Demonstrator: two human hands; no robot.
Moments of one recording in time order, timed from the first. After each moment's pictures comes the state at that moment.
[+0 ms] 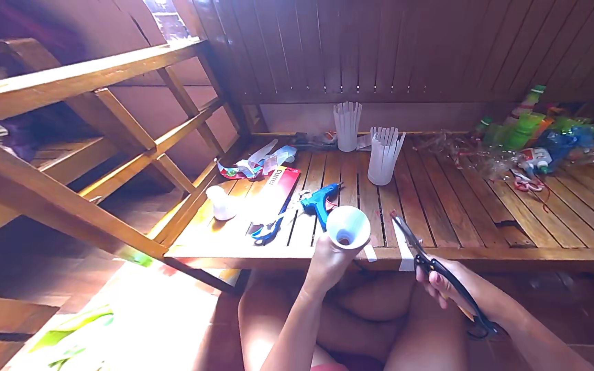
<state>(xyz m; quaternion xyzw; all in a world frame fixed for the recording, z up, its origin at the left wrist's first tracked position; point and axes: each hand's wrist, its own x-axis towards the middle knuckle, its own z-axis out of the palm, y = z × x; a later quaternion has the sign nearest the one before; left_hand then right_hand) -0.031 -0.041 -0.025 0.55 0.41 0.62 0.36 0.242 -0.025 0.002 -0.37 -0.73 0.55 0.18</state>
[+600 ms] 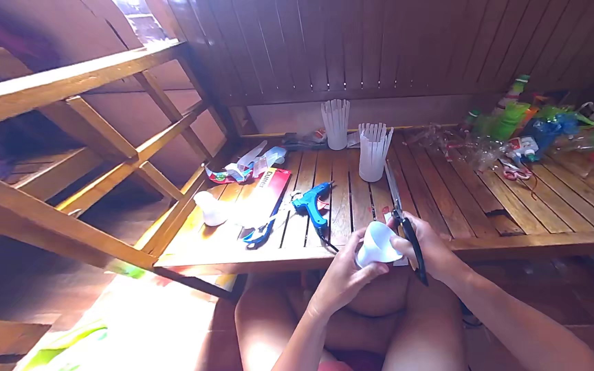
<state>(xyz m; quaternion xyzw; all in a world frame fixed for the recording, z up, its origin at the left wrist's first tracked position) -0.005 -0.060 -0.024 0.67 0.37 0.51 0.41 0.178 -0.016 0.034 -0.39 -0.66 0.53 0.37</state>
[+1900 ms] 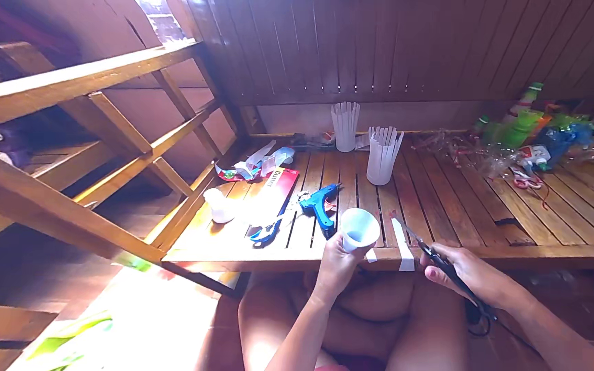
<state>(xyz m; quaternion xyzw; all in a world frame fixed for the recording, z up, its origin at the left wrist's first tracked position) -0.011 -0.042 -0.031 0.52 0.45 0.63 0.37 0.249 -0.012 0.016 -0.42 -0.80 0.41 0.14</state>
